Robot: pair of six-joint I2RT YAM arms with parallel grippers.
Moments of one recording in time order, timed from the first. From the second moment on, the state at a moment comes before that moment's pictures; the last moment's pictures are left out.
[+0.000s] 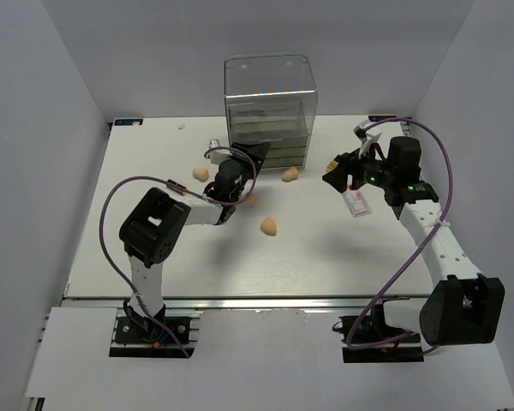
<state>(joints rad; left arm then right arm) -0.59 1.96 1.04 0.91 -0.26 -1.31 0.10 1.24 1.01 -0.22 -0.69 -0.09</state>
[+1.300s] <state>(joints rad) -0.58 2.17 1.28 0.89 -0.40 -1.53 0.10 1.17 0.96 -0.21 -0.67 -0.13</state>
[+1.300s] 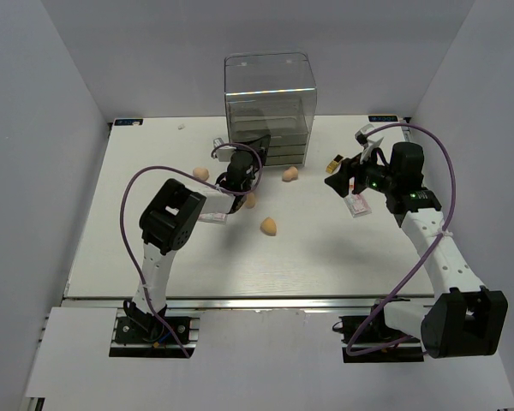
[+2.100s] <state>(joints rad) -0.58 2.11 1.14 1.02 -0.35 -1.46 0.10 1.22 0.99 -0.20 -0.67 -0.05</state>
